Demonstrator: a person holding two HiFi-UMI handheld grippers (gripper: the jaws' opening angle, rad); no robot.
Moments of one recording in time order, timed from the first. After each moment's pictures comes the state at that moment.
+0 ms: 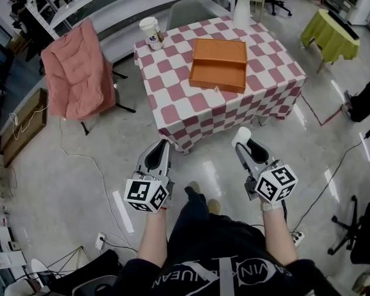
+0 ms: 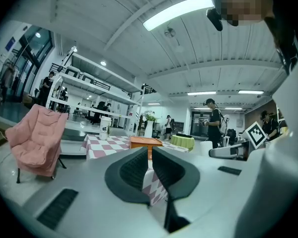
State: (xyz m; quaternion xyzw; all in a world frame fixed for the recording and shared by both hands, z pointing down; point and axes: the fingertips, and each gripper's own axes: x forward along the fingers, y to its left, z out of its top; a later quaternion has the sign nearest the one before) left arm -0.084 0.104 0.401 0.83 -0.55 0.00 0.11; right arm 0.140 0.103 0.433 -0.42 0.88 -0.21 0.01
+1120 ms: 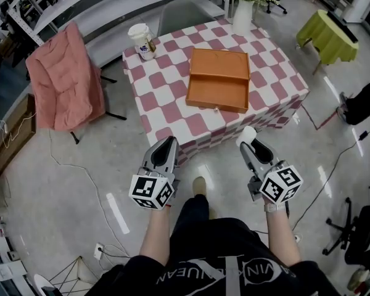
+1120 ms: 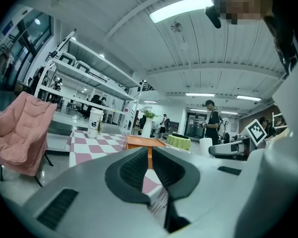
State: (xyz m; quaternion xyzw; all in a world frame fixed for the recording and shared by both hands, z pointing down) left arm -0.067 -0.021 0.422 0.85 -0.51 -0.01 0.14; right arm 0.148 -0.004 0.433 -0.44 0.87 -0.22 0.00
